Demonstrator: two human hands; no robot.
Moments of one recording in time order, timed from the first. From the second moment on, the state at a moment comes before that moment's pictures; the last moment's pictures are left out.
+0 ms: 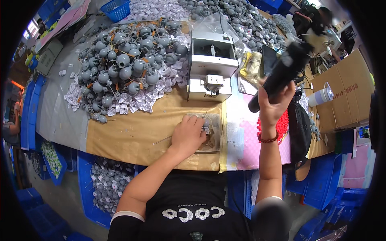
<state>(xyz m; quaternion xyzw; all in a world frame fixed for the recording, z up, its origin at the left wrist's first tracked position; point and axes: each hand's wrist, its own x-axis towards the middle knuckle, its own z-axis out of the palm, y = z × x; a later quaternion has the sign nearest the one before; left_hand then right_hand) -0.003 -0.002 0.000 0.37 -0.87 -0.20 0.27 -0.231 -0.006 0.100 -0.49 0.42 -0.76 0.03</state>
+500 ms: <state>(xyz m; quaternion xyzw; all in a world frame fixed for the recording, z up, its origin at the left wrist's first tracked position) -0.002 0.000 -0.003 0.39 -0.87 -0.20 0.24 -0.189 -0.104 0.107 -0.53 0.43 -0.67 0.29</state>
